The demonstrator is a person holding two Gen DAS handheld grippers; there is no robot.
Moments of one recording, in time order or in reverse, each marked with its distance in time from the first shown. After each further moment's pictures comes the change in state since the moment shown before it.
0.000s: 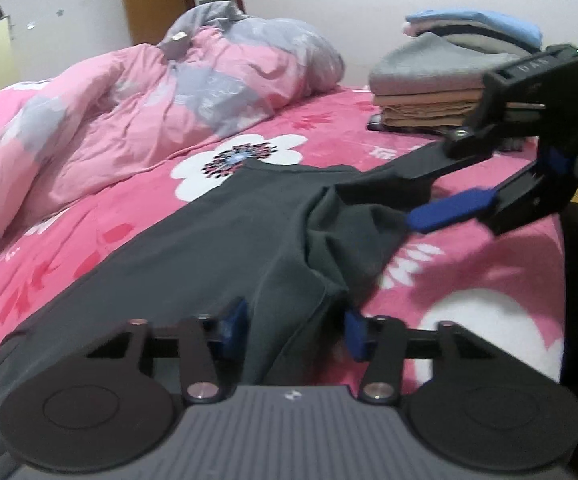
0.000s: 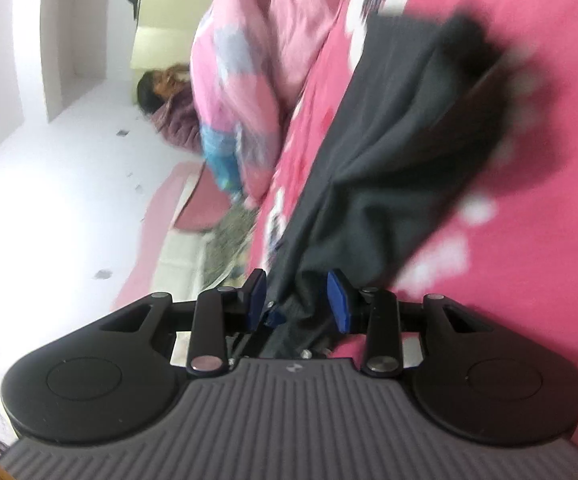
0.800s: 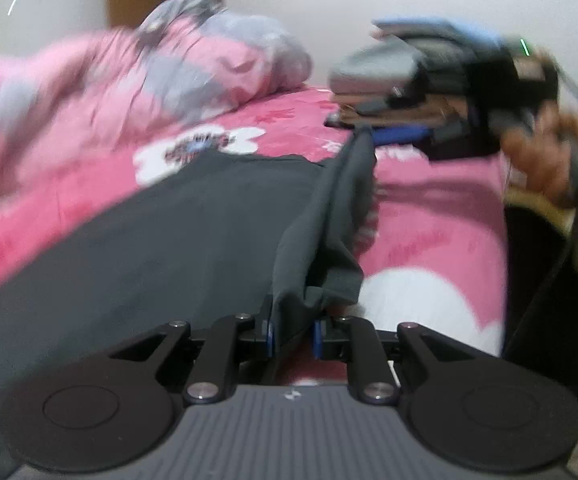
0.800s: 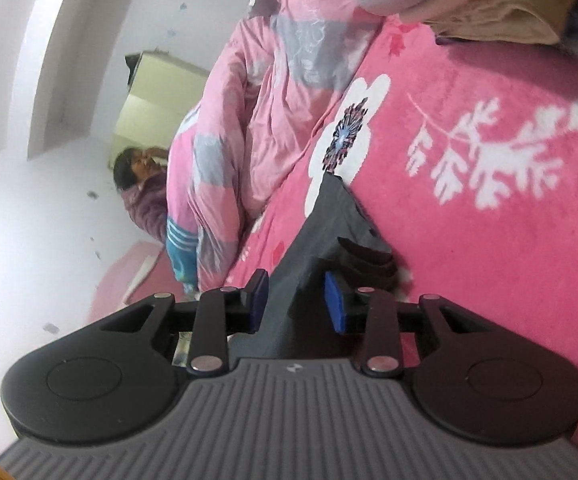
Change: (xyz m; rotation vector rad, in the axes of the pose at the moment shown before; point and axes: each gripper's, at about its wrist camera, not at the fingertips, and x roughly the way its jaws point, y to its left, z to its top) left arm -0.012 0.007 -0.018 -0.166 0.008 -0.173; right arm -0.050 -0.016 0.046 -0.121 -0.255 -0.103
